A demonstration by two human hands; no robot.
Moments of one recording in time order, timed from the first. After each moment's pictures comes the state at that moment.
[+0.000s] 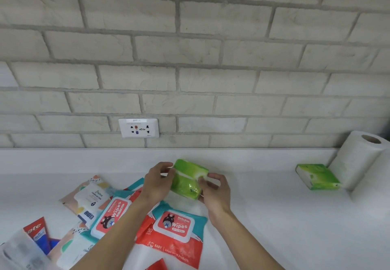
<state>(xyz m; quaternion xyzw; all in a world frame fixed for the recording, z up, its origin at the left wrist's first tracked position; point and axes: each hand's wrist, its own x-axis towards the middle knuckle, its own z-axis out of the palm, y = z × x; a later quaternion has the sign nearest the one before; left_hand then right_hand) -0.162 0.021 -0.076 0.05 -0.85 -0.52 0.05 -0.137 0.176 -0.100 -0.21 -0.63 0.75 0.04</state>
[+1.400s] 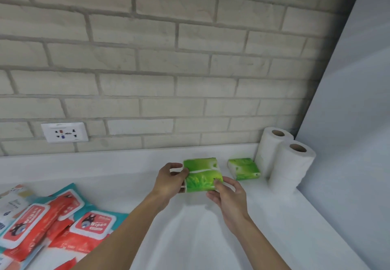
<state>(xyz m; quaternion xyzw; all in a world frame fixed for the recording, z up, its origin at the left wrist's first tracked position) -0.118 0.250 -0.055 0.03 -0.69 -0.72 -0.07 -0.040 0.404 -0.052 -0.20 -0.51 0.83 0.11</state>
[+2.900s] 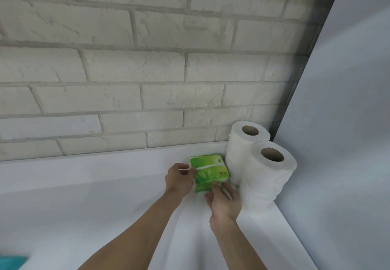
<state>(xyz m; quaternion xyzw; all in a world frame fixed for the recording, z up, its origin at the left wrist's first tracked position) -0.224 0.470 -0.126 0.11 -0.77 -0.63 -0.06 -0.147 0.560 -0.122 -0.39 -0.36 0.82 0.20</state>
